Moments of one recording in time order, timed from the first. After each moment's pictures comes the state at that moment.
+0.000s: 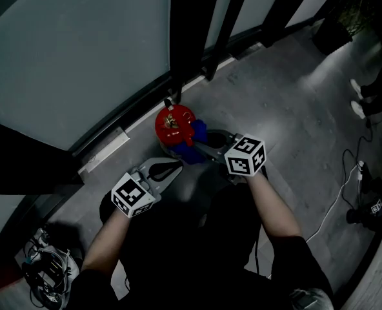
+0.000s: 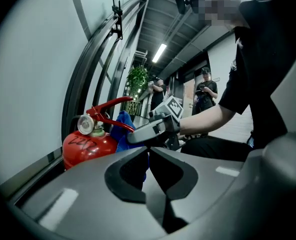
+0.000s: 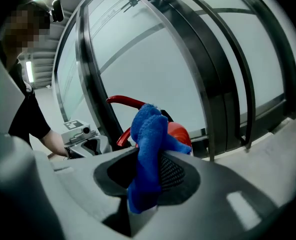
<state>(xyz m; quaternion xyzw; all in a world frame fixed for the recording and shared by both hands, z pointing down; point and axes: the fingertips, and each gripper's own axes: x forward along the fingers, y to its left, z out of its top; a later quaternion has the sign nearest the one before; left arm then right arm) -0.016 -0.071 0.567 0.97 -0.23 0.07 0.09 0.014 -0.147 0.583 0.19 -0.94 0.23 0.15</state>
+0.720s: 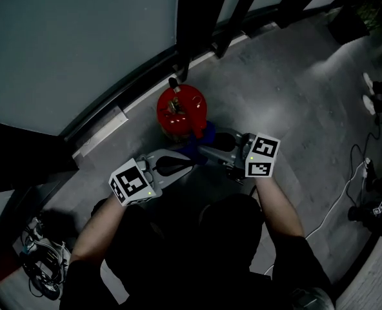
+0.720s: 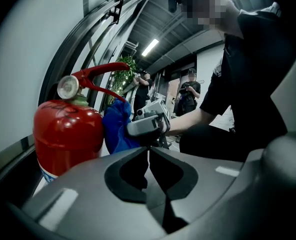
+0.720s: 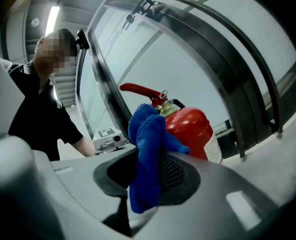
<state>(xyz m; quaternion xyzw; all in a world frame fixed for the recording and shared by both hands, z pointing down) 0.000 -0.062 0.618 0.98 -0.11 0.09 0.12 0.005 -0.122 0.608 0.07 -0.96 0.26 0.04</state>
